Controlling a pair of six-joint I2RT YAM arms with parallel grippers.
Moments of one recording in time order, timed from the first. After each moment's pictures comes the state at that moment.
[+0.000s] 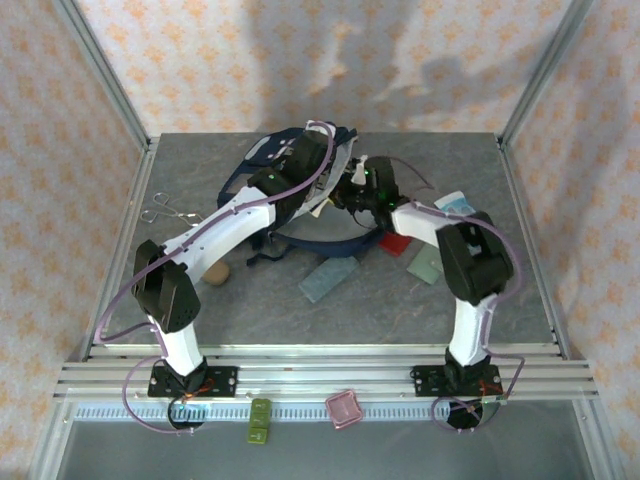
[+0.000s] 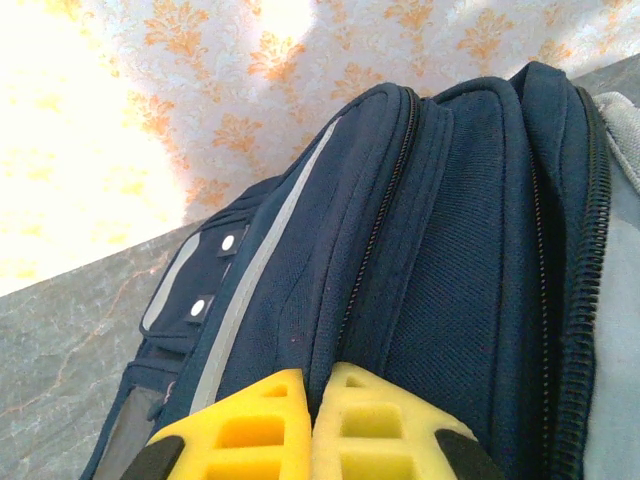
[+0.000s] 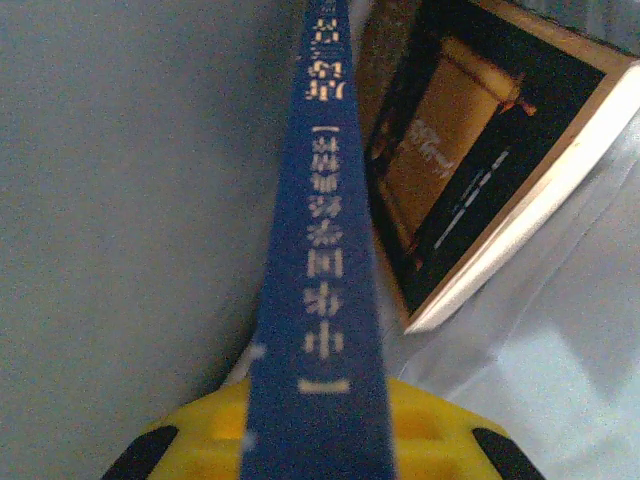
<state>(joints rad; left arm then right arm) -0.64 1.78 1.69 -0.49 -0.56 -0.04 0.44 1.97 1.25 0.31 -0.59 1.08</state>
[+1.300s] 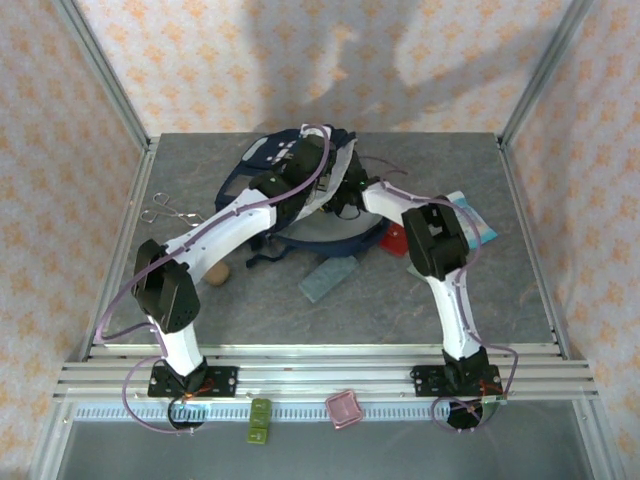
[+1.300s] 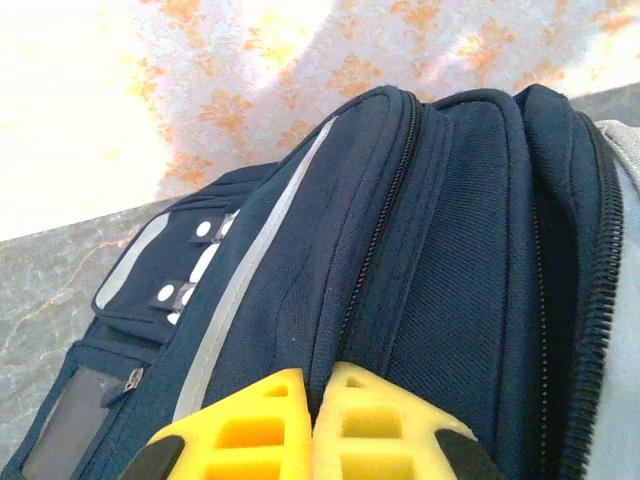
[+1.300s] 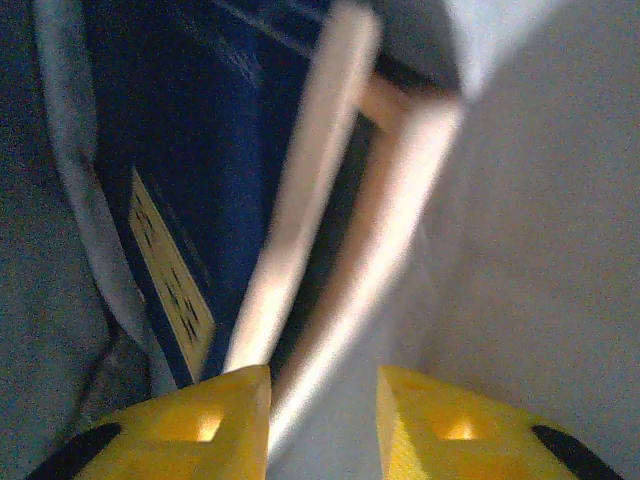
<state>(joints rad) -0.63 1.79 1.67 -0.47 -0.56 -0.19 0.48 2.24 1.65 -0.20 -0.46 1.01</state>
